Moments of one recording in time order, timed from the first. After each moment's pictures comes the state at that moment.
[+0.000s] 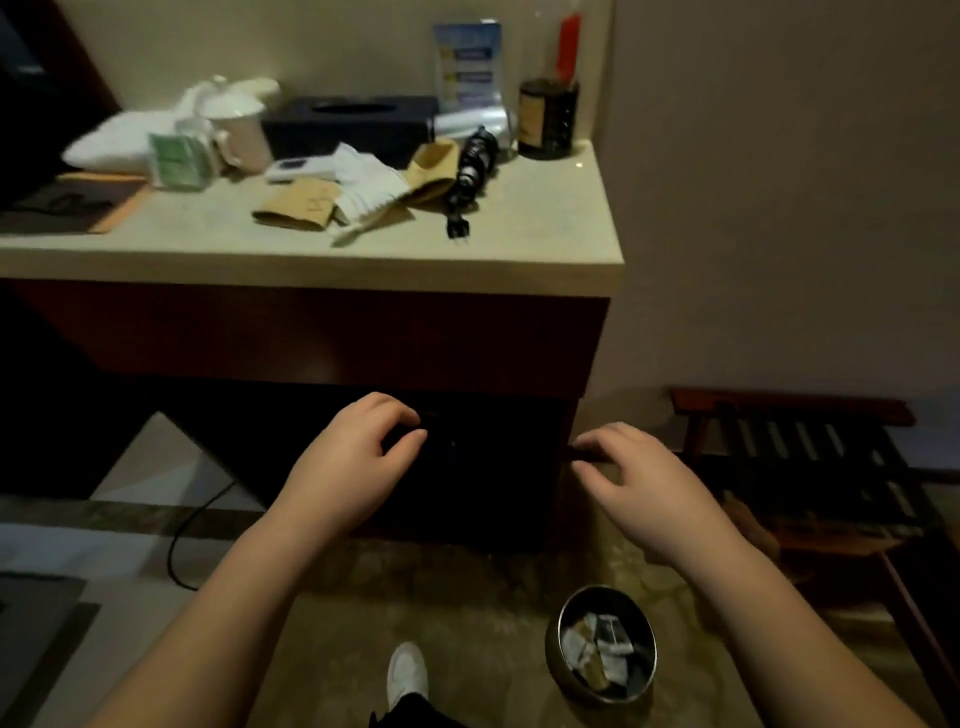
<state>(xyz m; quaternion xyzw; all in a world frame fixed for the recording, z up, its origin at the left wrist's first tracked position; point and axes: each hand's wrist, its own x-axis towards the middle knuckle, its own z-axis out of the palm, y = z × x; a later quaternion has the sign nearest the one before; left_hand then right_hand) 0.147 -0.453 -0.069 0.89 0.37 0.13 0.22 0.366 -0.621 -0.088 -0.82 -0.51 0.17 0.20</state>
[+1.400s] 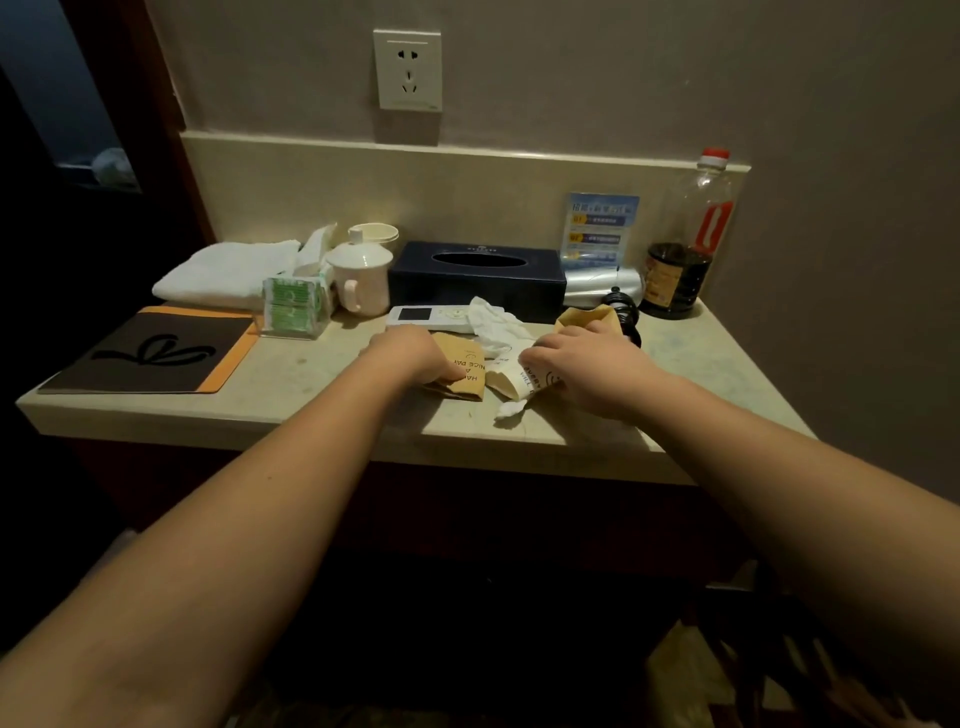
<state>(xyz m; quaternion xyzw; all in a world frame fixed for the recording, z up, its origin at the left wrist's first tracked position) 0.203 -0.114 0.032 0.82 0.55 -0.03 0.16 0.353 -0.253 0.032 -0.72 -0.67 -0.13 -0.10</state>
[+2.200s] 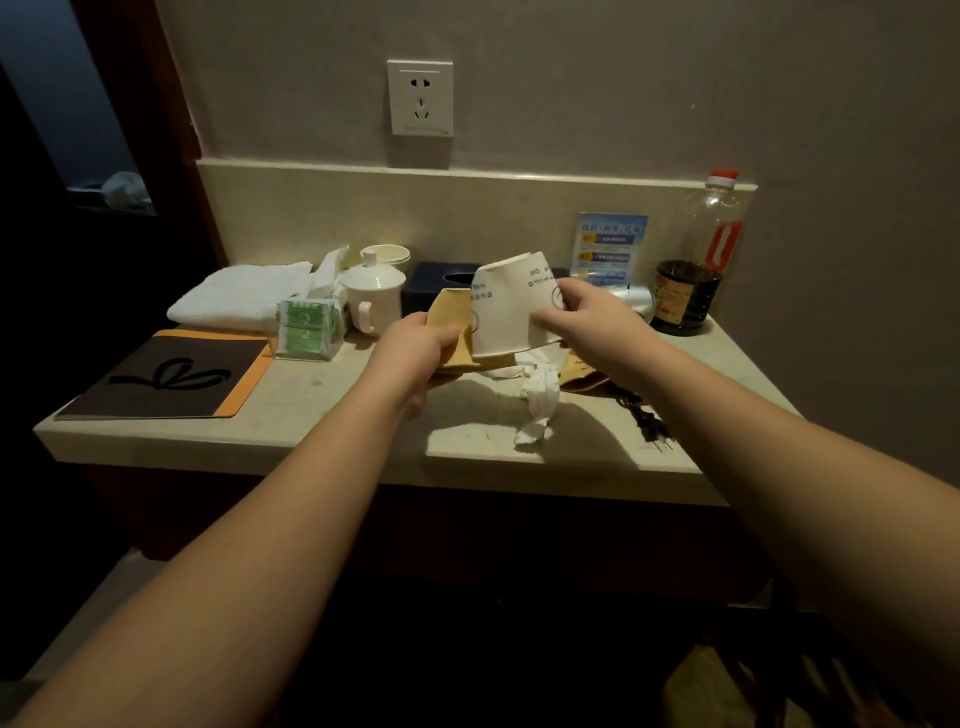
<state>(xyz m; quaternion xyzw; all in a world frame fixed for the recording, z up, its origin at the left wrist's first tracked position) 0.179 -0.120 0.037 0.61 0.40 0.32 0.61 0.335 -0.235 0.072 -0.73 -0.52 0.15 0.41</state>
